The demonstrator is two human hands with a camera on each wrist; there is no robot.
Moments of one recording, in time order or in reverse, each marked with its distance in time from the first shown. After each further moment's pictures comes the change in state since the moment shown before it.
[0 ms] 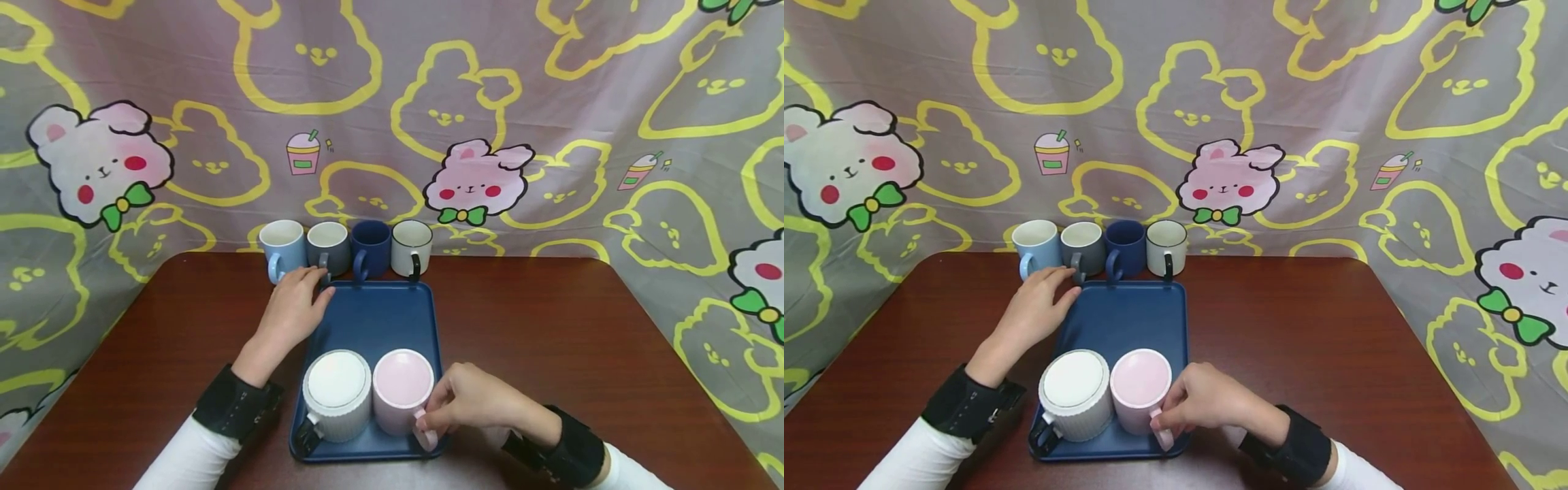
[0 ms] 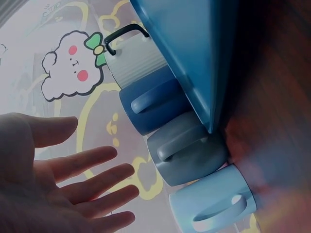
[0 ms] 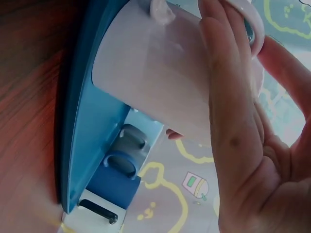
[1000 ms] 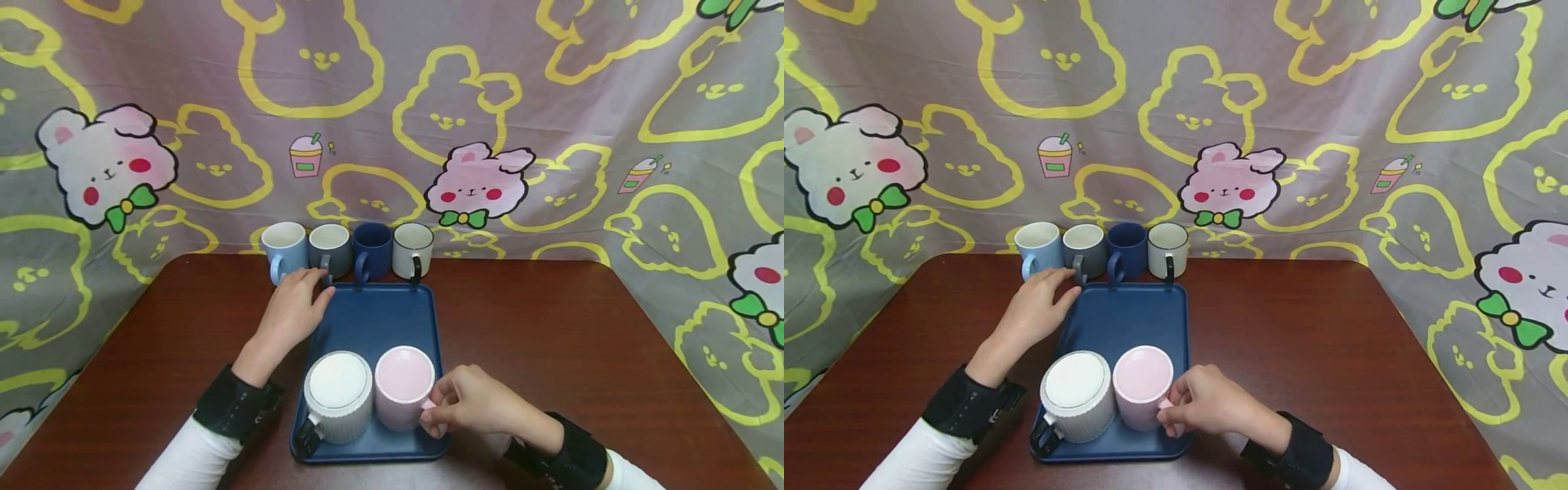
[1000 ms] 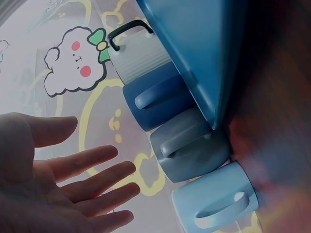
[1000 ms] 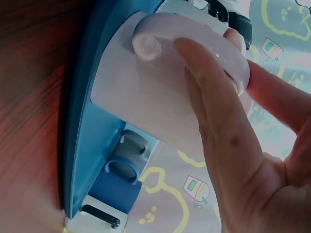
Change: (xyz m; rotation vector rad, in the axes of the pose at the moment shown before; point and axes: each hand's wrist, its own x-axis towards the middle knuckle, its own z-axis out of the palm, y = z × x) left_hand 0.000 0.000 -0.004 -0.026 0.009 -0.010; right_hand -0.004 -0.001 0.003 0.000 0.081 0.015
